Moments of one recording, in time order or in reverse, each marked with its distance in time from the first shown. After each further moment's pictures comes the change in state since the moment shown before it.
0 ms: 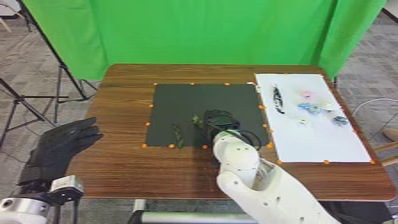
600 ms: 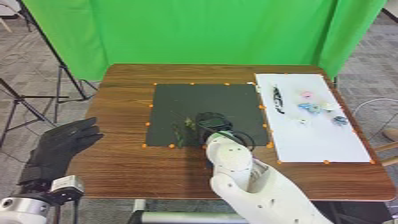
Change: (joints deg) left arm 0.0 0.0 -0.1 -0.1 0.3 0.0 -0.5; right arm 0.0 -2.2 -0.8 -0.5 -0.6 -3.7 -0.4
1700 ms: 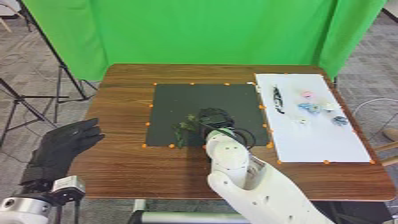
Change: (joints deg) left arm -0.2 0.2 0.5 0.0 0.0 0.0 -0.2; right arm 1.5 -1.0 -0.6 2.7 -2.8 1.3 2.3
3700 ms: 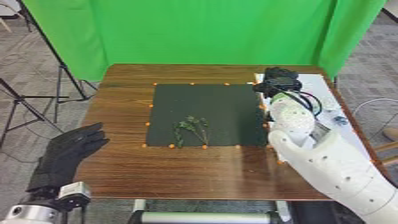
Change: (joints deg) left arm 1.5 2.5 4.1 -0.2 -1.9 3.5 5.6; right arm 9.0 18.9 8.4 5.2 3.6 11.8 -4.0
